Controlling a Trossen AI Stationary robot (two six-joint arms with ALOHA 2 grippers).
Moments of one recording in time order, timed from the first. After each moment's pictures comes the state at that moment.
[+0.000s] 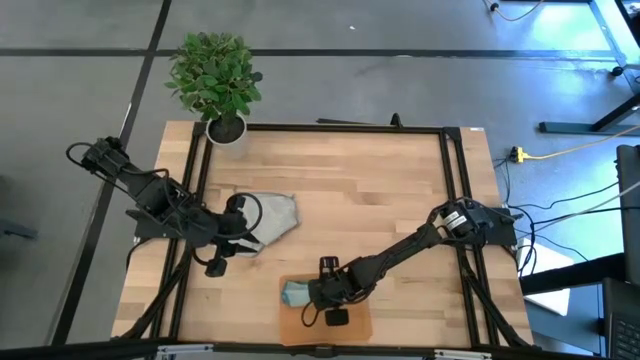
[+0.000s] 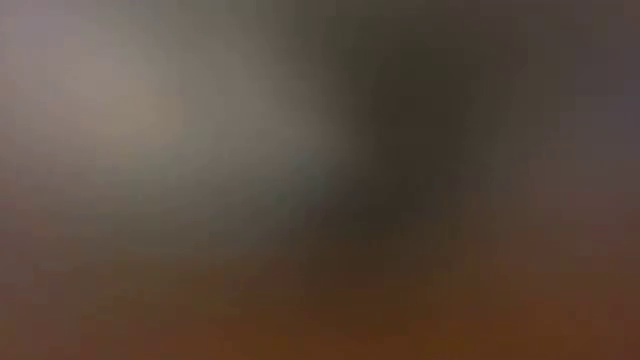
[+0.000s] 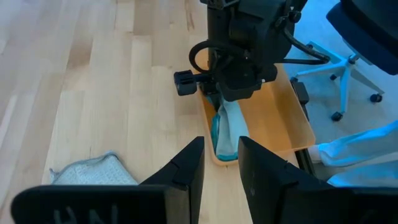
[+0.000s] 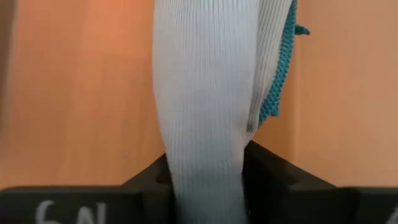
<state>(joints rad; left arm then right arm) -0.57 1.11 1.25 -0.88 -0.28 -0.41 0.47 2.22 1.61 -0.51 0.10 0.34</state>
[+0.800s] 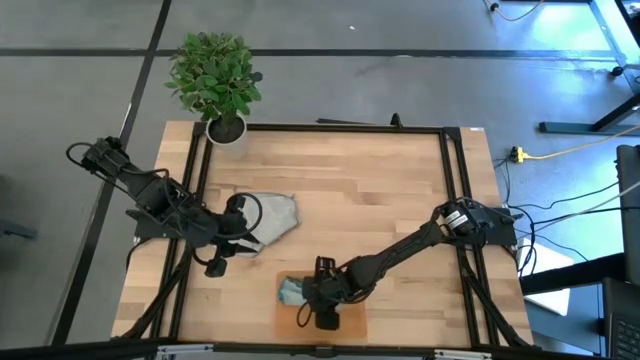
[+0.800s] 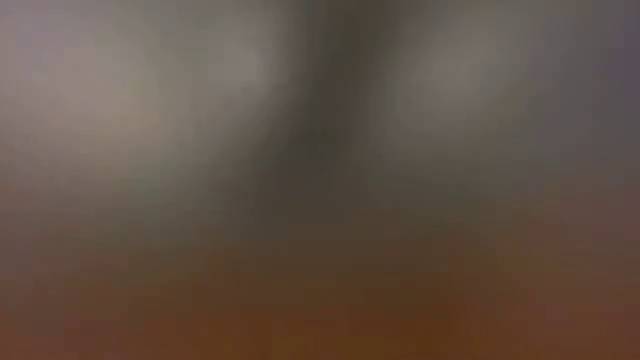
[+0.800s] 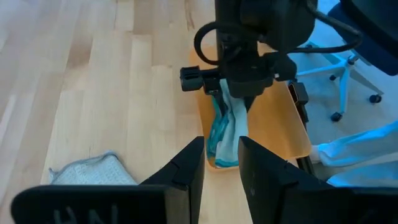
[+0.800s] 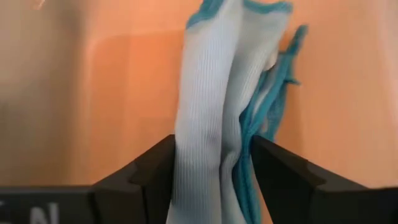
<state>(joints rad) -0.57 1.11 1.25 -0.88 -0.28 -0.42 0.47 2.21 1.71 -0.52 0.11 0.46</state>
